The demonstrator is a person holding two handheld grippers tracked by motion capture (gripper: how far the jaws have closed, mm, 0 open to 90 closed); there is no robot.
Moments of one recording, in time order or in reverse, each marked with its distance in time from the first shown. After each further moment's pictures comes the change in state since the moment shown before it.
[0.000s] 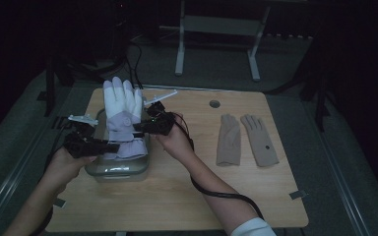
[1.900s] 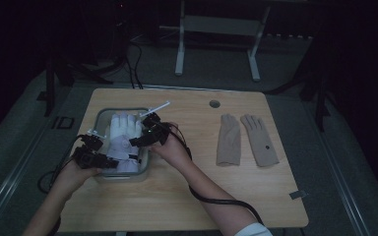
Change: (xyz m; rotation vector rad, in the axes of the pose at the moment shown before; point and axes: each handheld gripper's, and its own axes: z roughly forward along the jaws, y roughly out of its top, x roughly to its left) left arm 0.021 -0.036 0.044 0.178 0.187 -0.087; right arm -0.003 -0.026 0.029 0.098 -0.018 0.026
